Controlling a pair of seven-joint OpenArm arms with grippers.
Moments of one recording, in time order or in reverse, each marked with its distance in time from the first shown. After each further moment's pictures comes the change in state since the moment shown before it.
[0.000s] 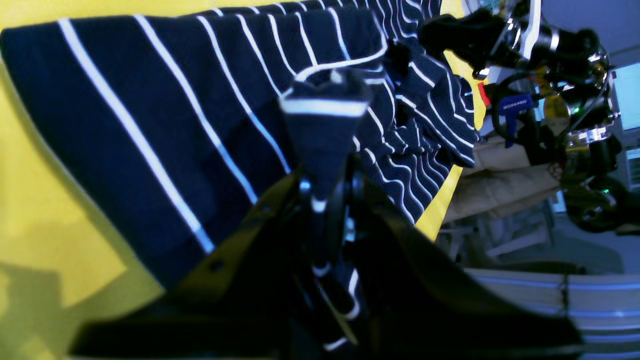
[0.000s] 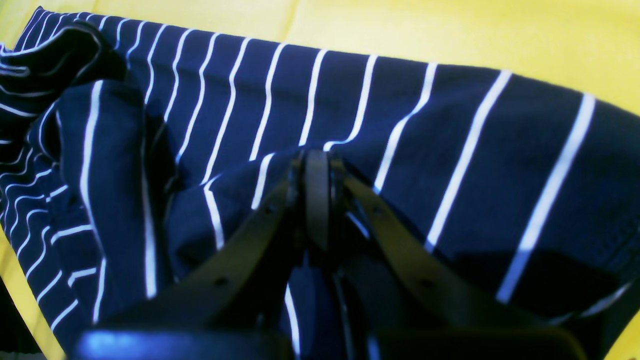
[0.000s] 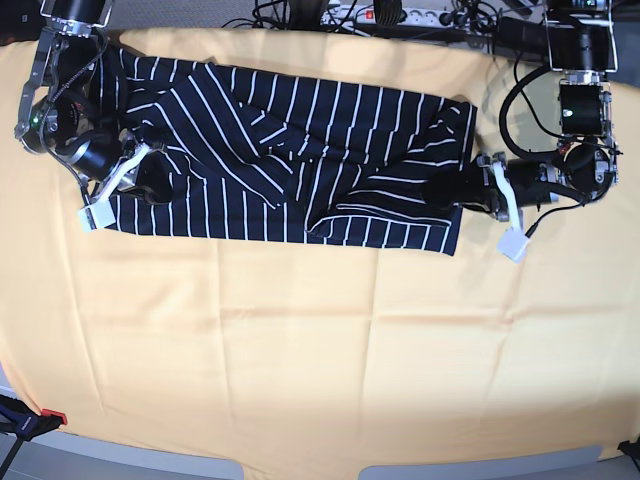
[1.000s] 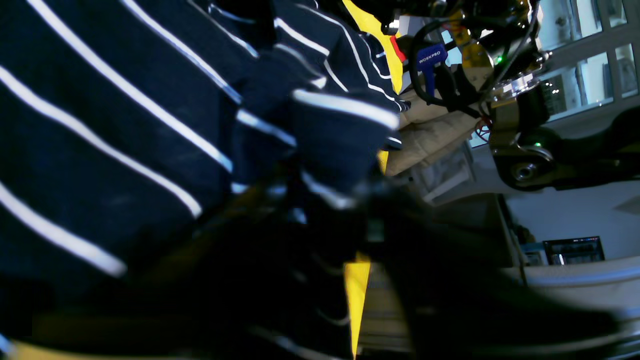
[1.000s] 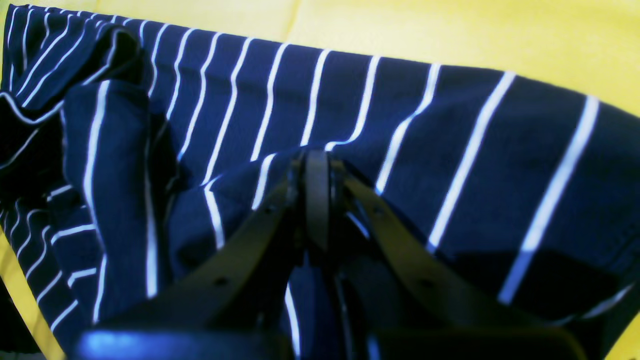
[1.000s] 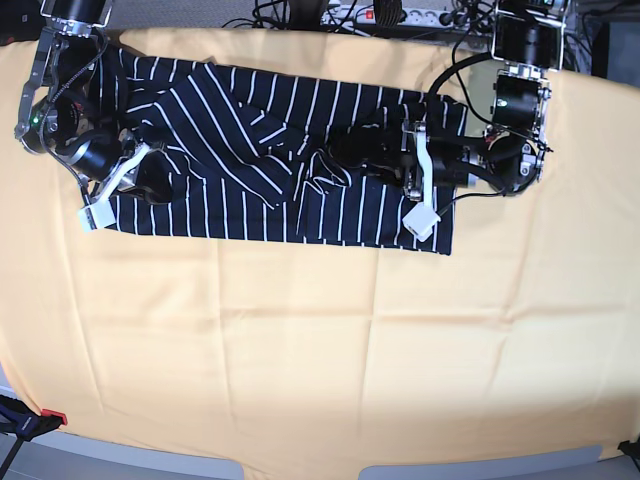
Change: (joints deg) left arm -0.6 9.7 12.4 0.0 -1.2 -2.6 3.1; right arm 0.0 0.0 0.0 0.0 0.0 0.0 0.0
